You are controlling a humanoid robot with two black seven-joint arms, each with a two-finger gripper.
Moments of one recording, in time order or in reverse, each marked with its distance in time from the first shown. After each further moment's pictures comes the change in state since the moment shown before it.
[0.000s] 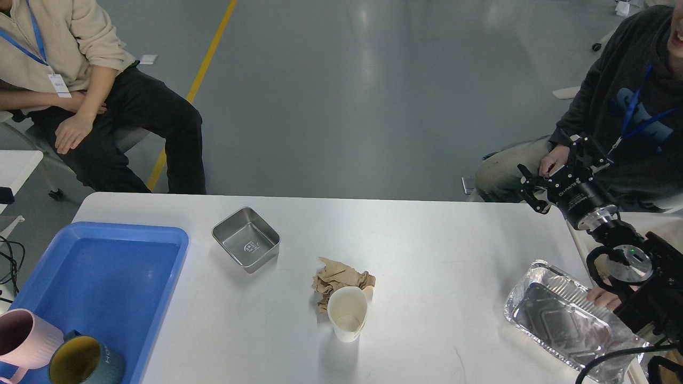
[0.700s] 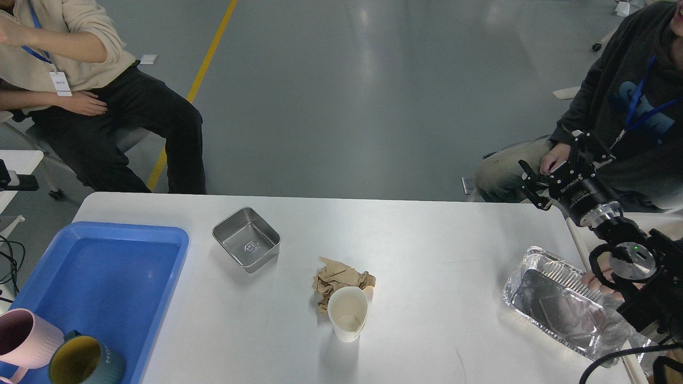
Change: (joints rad) left arm -0.045 -0.111 0.014 0.010 0.010 0.080 0.021; right arm -0.003 -0.017 0.000 0.026 0.000 0.000 0.000
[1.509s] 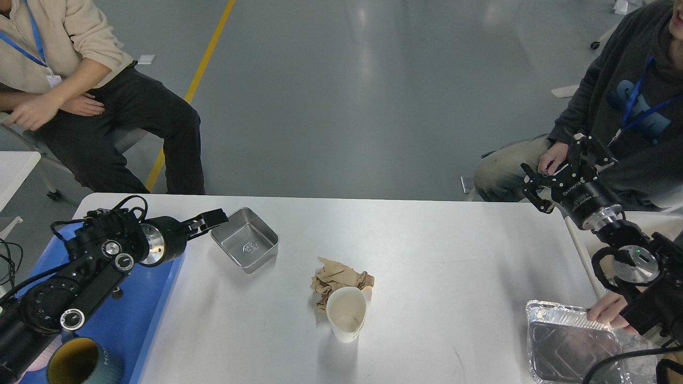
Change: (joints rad) left arm -0.155 -1.005 0.114 0.279 0.788 0.440 0.203; right arm -0.011 -0.006 0.000 0.000 0.000 0.000 0.000
